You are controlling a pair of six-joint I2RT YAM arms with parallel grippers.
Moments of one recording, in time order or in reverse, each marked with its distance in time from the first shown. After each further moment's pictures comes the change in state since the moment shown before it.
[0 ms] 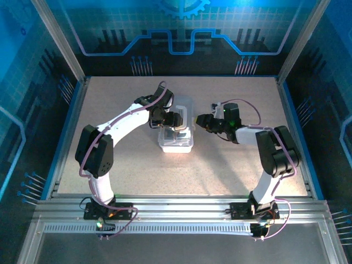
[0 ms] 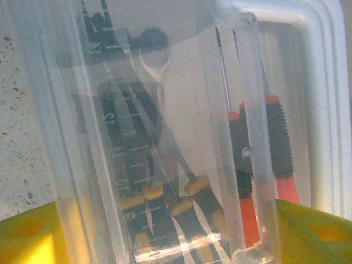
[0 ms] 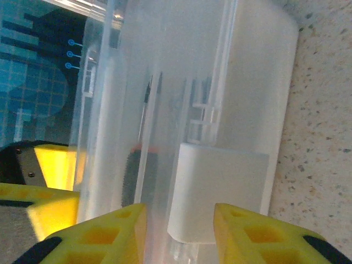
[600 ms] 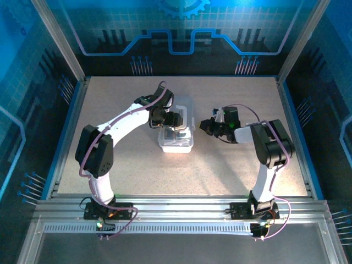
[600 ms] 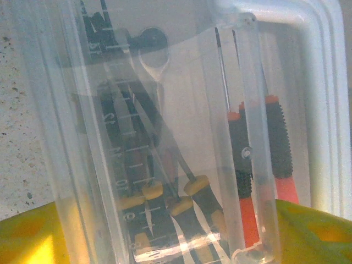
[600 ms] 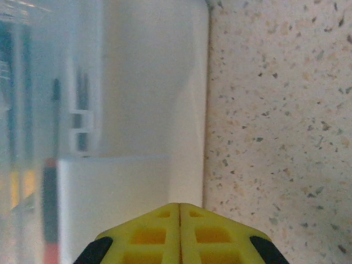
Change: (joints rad) left arm 0.000 0.000 0.000 0.002 0.008 0.000; right arm -0.017 0.159 0.018 0.018 0.004 0.018
